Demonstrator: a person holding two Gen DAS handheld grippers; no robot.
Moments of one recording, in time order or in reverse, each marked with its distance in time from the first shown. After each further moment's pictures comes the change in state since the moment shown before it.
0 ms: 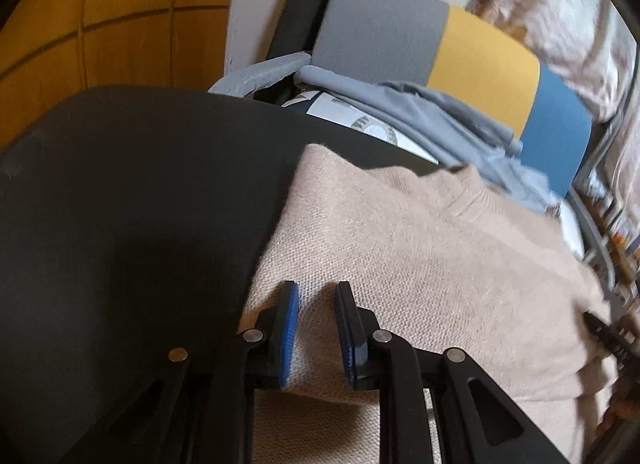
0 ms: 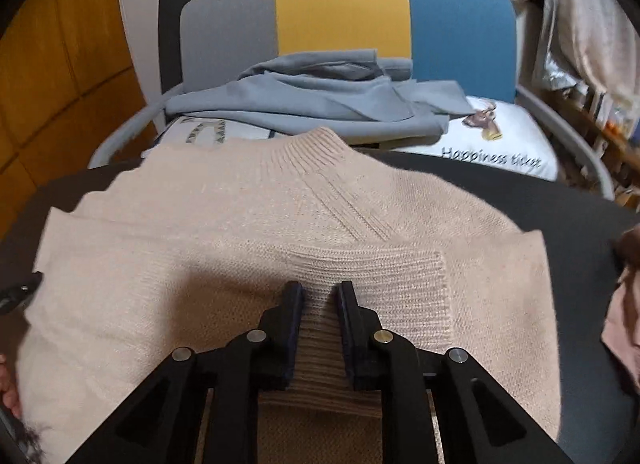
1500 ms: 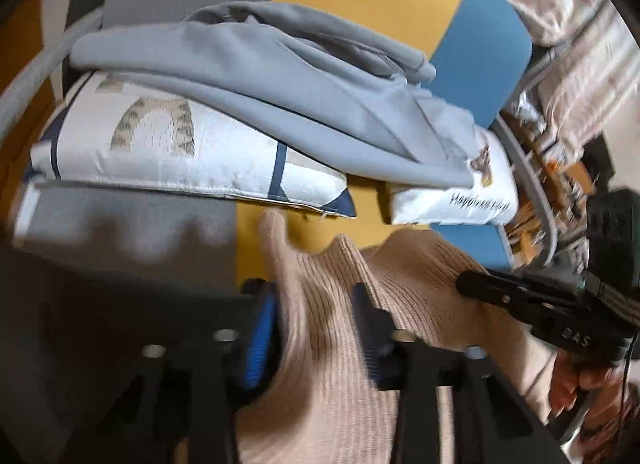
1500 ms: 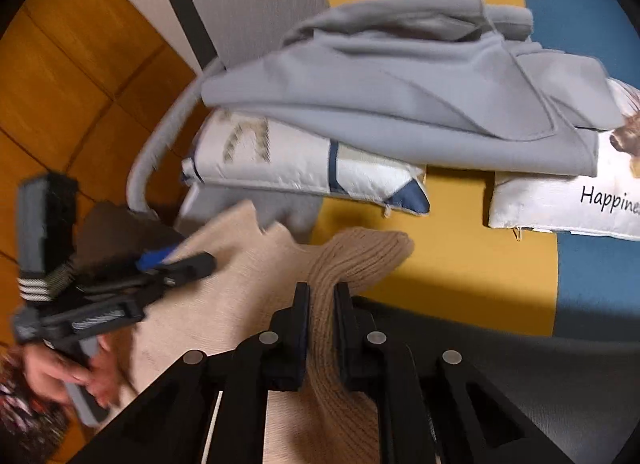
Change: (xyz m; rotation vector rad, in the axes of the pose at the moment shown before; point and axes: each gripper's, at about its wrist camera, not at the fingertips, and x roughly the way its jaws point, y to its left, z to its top) left arm 0.186 -0.194 0.153 0.153 0.366 -0.423; right arm 0.131 0.002 0.177 0.050 0.242 0.392
